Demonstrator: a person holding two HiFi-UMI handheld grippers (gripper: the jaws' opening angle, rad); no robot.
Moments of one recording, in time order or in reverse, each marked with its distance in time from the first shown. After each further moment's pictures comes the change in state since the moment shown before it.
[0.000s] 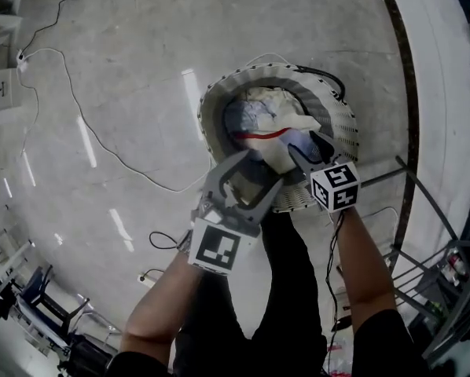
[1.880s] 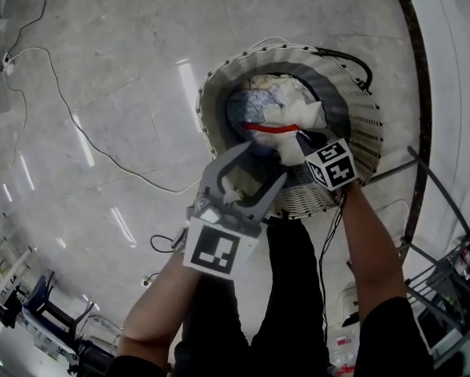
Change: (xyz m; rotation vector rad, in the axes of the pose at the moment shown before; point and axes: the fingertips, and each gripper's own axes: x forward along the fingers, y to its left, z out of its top) left arm 0.015 0.030 -0.057 0.016 0.005 -0.049; right arm 0.093 -0.012 -0.098 -0.110 0.301 0.032
